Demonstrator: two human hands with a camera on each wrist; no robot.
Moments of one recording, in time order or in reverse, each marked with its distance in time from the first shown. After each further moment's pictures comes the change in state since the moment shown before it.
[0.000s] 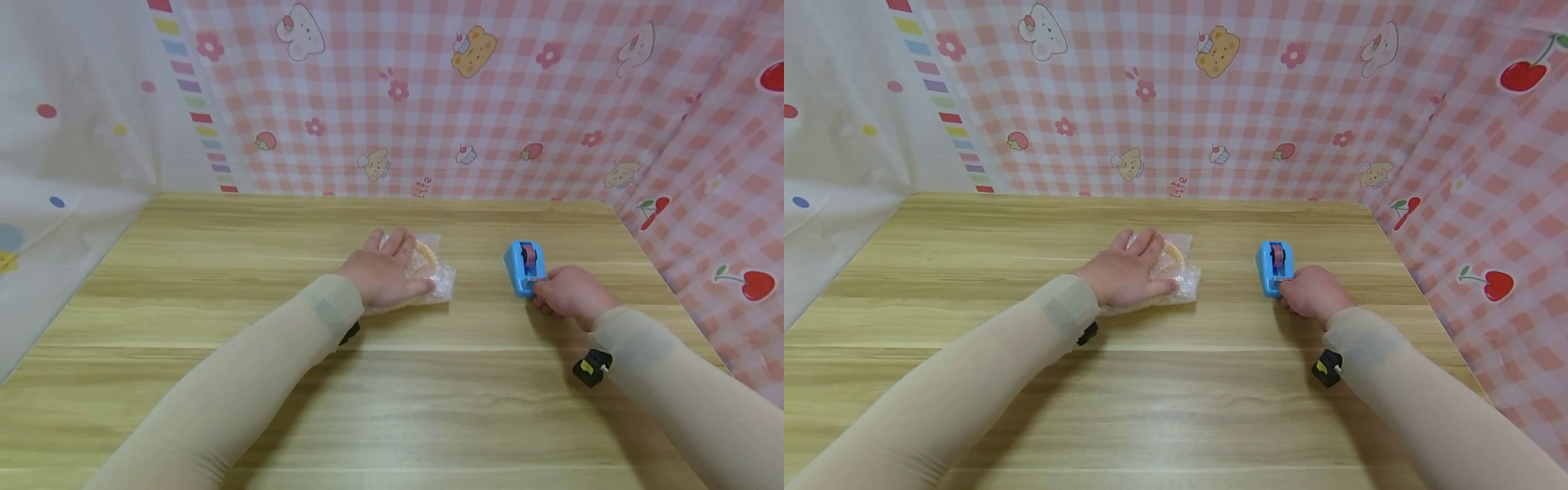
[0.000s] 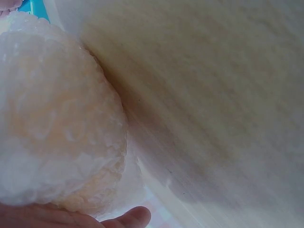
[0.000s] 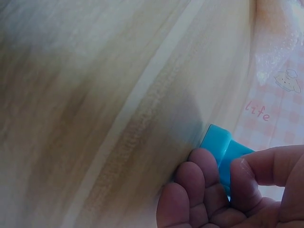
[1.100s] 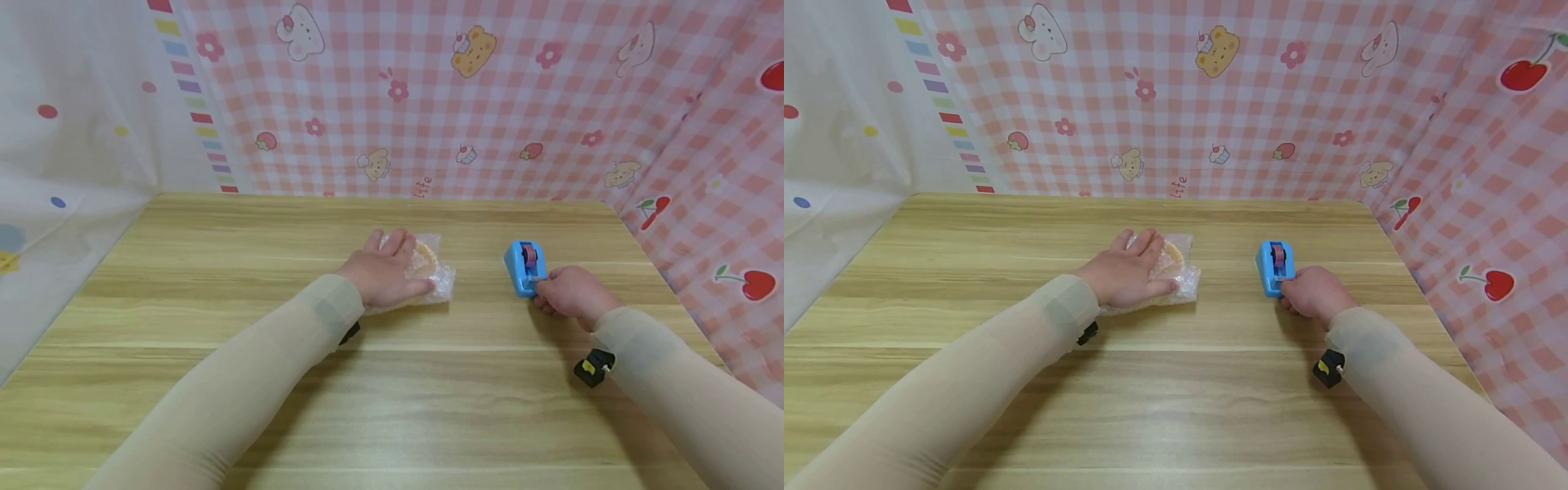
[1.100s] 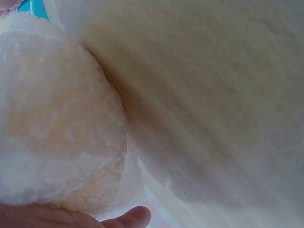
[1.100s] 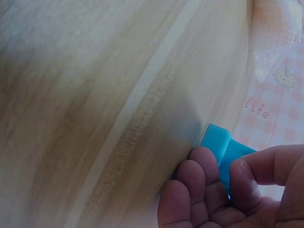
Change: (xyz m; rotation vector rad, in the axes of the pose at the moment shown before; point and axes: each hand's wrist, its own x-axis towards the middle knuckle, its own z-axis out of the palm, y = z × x) left_hand 0.002 -0.001 0.002 0.001 -0.004 -0.008; right_hand 0.003 0.005 0.000 0.068 -0.008 0.004
